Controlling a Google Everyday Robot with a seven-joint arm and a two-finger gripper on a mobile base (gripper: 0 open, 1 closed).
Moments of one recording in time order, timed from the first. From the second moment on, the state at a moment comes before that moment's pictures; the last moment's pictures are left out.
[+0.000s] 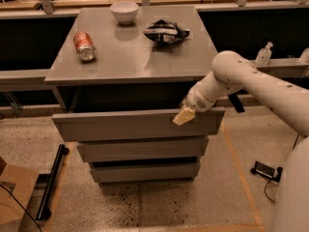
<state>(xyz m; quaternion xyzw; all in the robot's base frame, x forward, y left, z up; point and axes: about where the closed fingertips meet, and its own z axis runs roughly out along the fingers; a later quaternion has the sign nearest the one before) 0.657 -0.099 0.672 -0.57 0.77 0.17 0.22</state>
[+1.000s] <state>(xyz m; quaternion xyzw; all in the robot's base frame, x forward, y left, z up) 0.551 -0.115 0.687 -0.62 0.77 0.14 0.05</state>
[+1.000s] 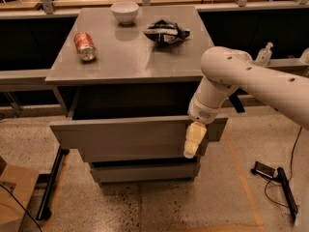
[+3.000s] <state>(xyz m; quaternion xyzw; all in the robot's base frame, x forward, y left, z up) 0.468 -0.127 0.678 -0.60 0.78 0.19 -0.06</state>
